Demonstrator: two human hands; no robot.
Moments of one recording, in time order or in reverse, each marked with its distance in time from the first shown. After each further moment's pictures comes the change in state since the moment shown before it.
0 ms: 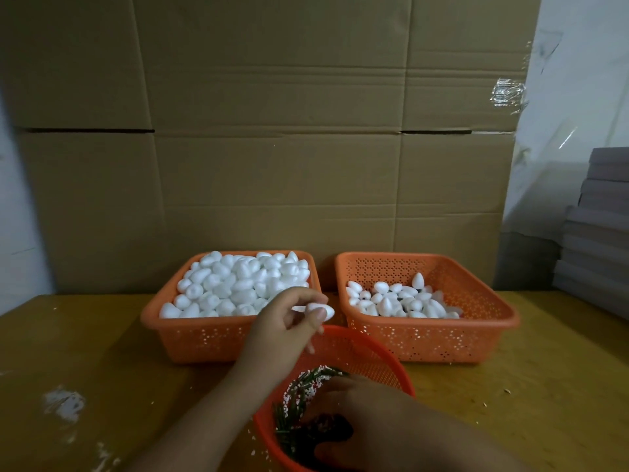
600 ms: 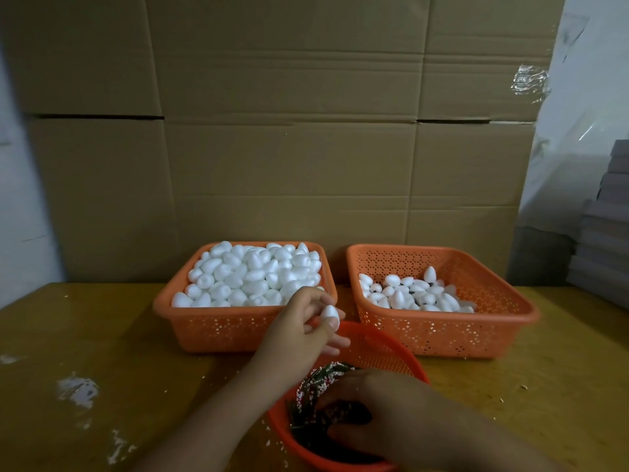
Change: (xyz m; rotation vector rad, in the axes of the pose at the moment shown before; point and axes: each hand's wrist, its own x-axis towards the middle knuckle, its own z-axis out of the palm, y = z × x) left_hand -0.005 -0.012 -0.001 -0.071 -0.137 -0.058; right_hand -0.003 -0.010 -0.012 0.029 0.010 0.042
